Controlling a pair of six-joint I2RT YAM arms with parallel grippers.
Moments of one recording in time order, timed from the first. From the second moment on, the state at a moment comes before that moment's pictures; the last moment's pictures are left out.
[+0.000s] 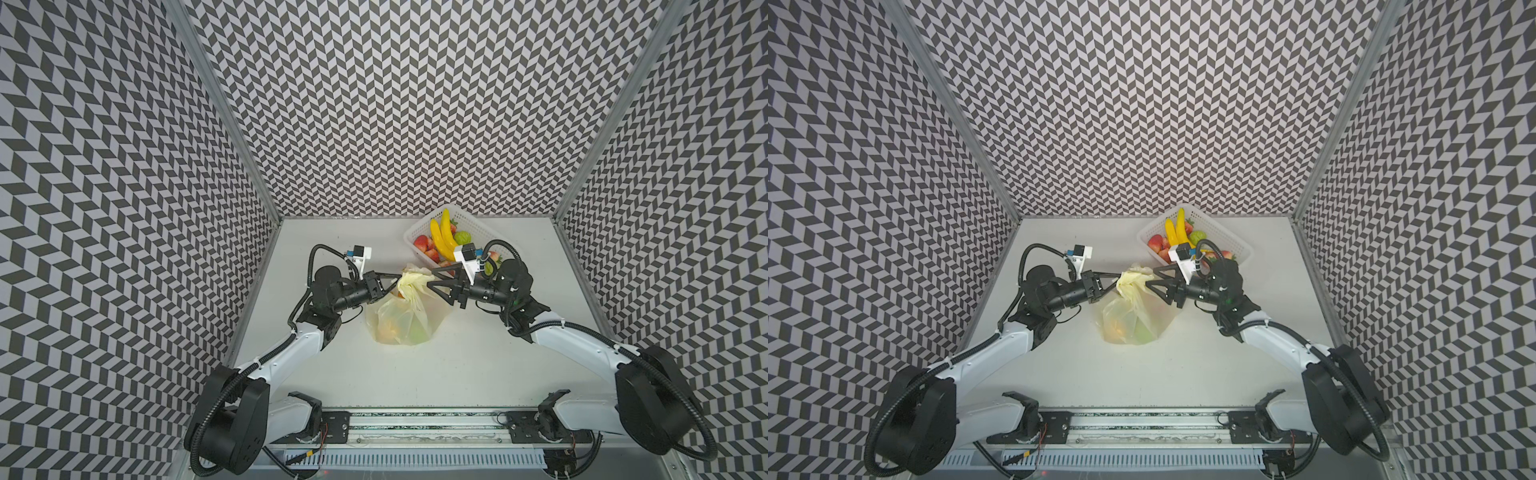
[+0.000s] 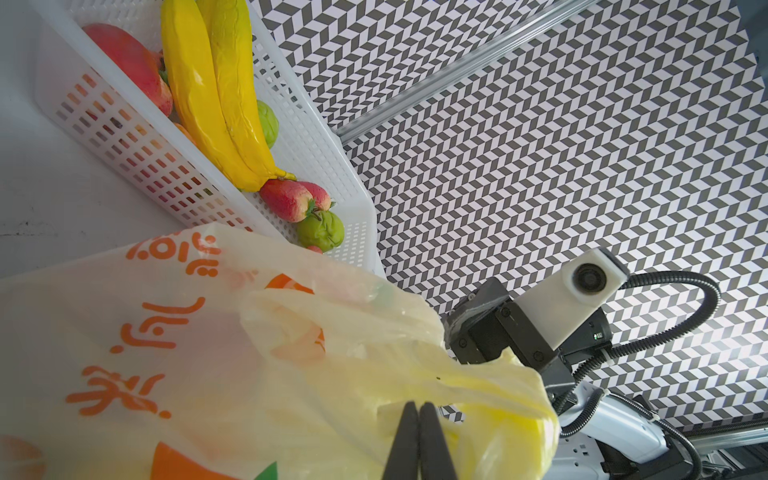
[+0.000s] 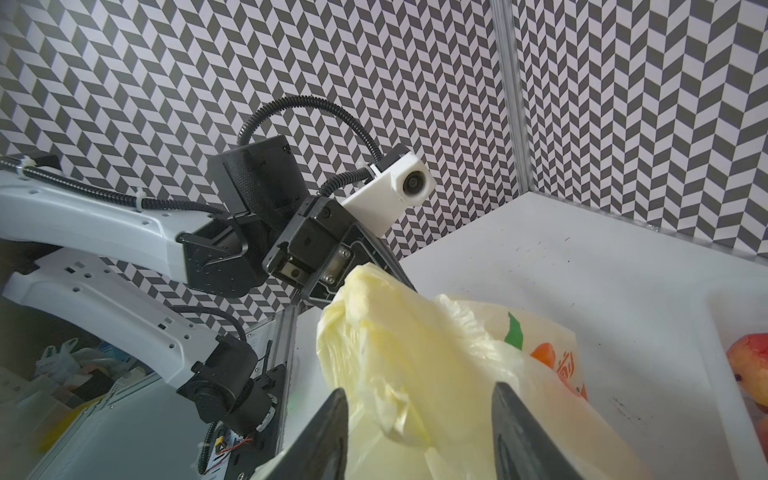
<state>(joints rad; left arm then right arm) -0.35 1.22 0.59 0.56 0.81 -1.06 0.52 1.33 0.72 0.57 -0.76 0.28</state>
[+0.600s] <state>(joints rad) -0.35 1.20 0.62 0.49 0.78 -0.98 0.54 1.31 0.72 0.54 -0.72 0.24</state>
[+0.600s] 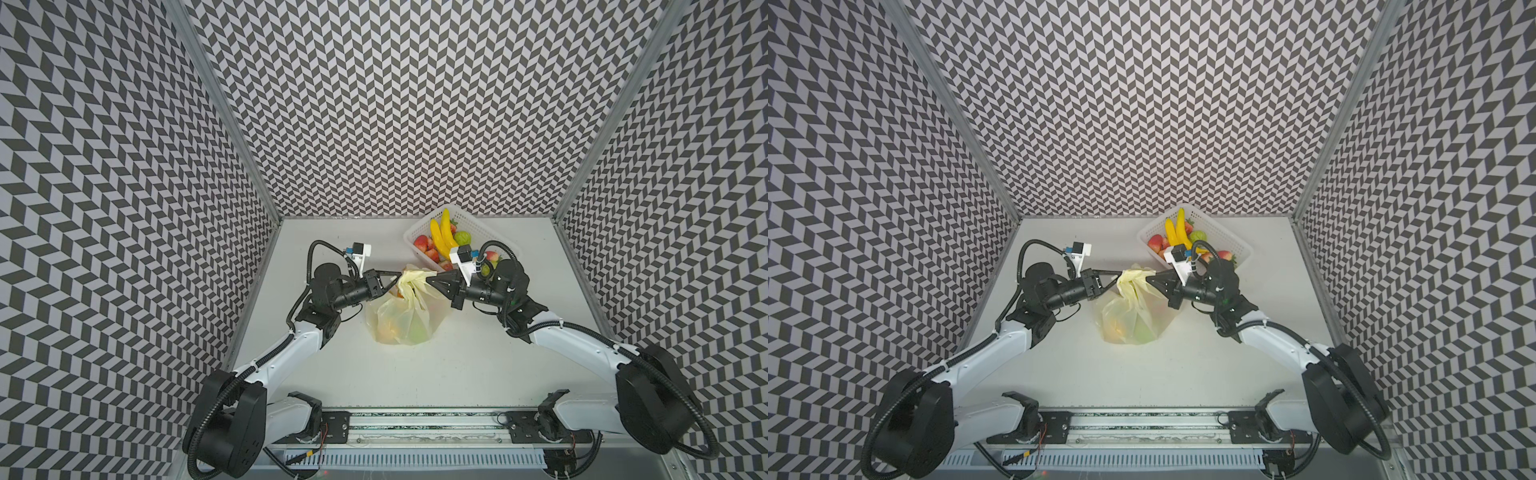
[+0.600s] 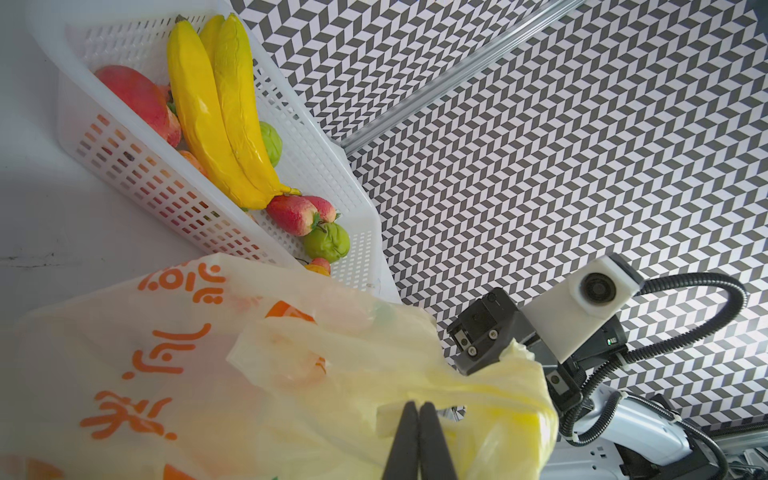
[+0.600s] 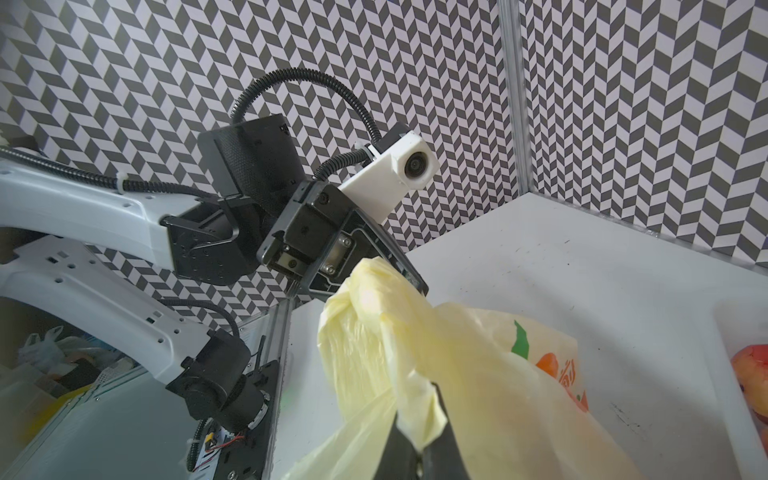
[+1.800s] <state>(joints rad) -0.21 1.07 0.60 0.31 0.65 -0.82 0.54 1.13 0.67 0.20 -0.37 0.17</state>
